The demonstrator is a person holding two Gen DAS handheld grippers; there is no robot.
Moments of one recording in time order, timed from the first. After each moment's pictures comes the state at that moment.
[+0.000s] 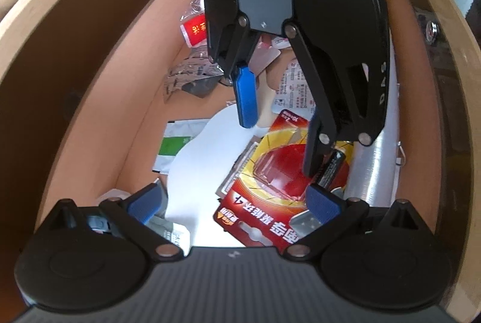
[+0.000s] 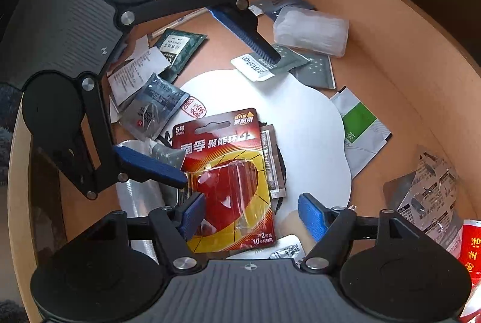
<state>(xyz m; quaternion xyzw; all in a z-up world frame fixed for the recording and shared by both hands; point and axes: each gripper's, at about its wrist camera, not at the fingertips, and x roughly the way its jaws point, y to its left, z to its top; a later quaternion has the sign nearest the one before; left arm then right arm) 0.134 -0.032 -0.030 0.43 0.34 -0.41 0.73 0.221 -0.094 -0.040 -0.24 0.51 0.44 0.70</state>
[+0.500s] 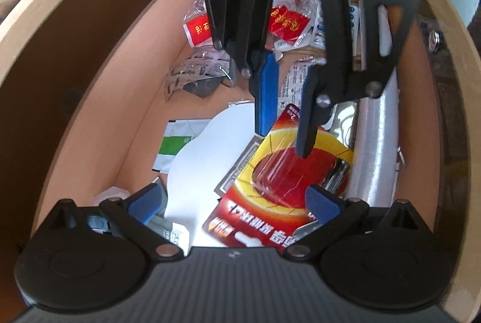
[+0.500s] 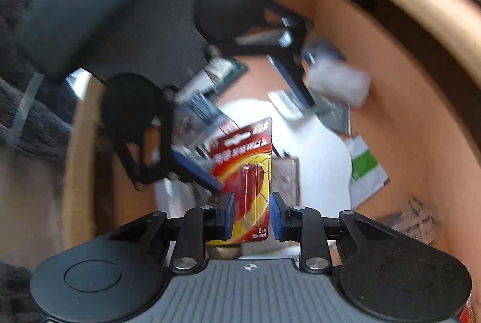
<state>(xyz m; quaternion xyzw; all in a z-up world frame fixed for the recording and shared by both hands) 0.003 -0.019 0.072 0.42 0.34 -0.42 0.73 0.192 -0.098 0.003 -0.27 0.43 0.51 0.70</state>
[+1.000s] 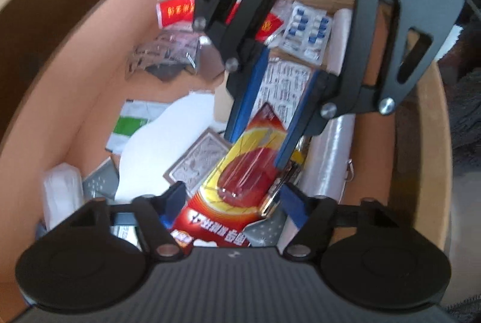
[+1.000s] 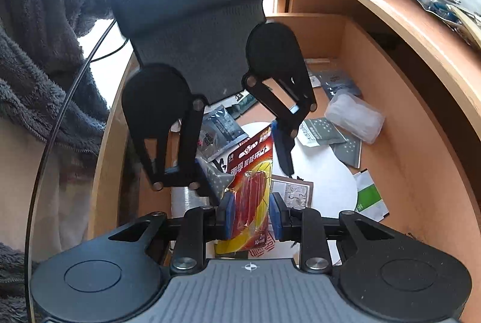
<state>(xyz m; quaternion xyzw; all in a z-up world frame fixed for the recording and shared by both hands) -0.086 0.027 0.202 0.33 0.42 -0.47 0.70 0.169 -0.093 0.011 -0.31 0.37 0.53 0.69</state>
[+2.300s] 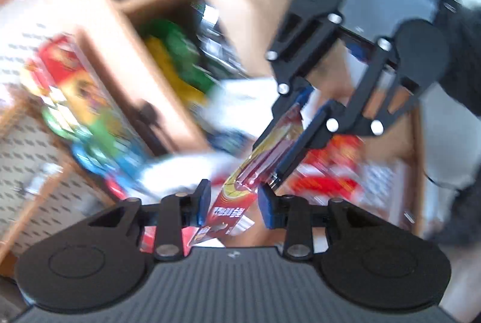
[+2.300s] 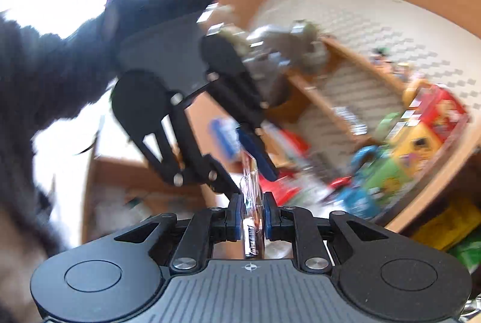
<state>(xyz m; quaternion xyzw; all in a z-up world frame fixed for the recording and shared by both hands) -0.142 0.127 0.538 0.32 0.11 -0.36 0.87 0.100 -0.105 0.205 -0.34 0.10 0.38 0.85</state>
